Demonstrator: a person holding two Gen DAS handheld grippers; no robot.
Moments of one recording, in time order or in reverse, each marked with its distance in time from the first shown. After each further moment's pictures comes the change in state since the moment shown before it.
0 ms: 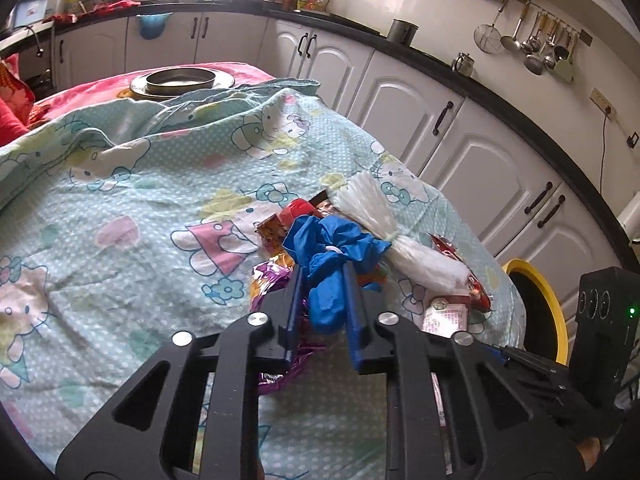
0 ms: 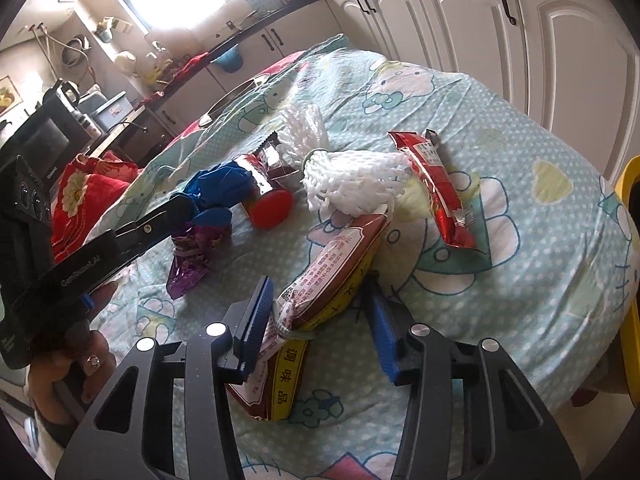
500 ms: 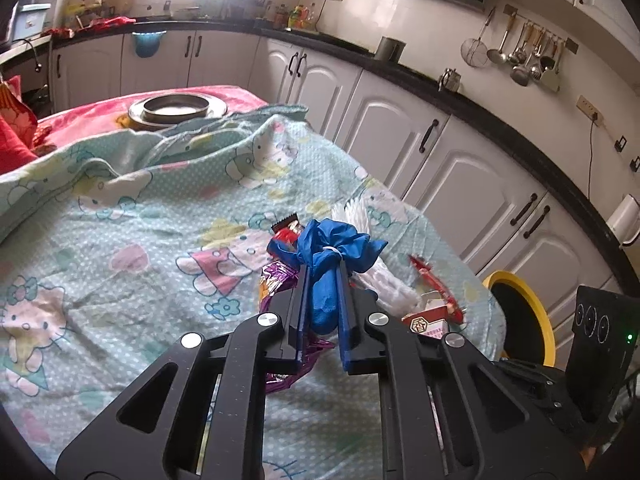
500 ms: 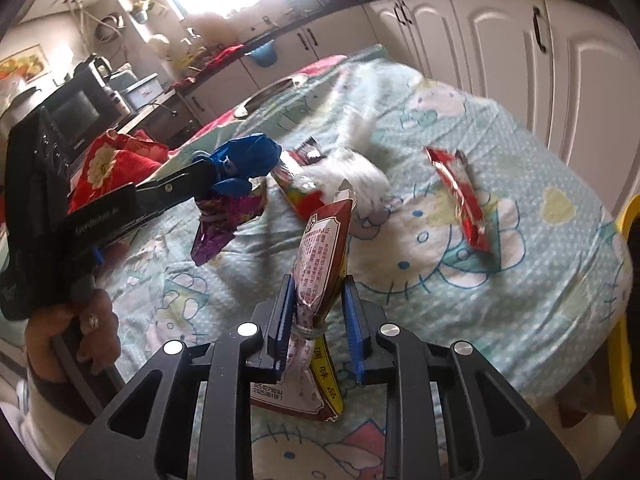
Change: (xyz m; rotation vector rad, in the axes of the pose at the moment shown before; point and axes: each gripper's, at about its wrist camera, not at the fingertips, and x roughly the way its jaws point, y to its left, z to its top) left arm -0.032 -0.008 0.014 0.015 -0.065 -0.028; right arm -0.032 0.021 -0.008 -0.133 -0.015 0.034
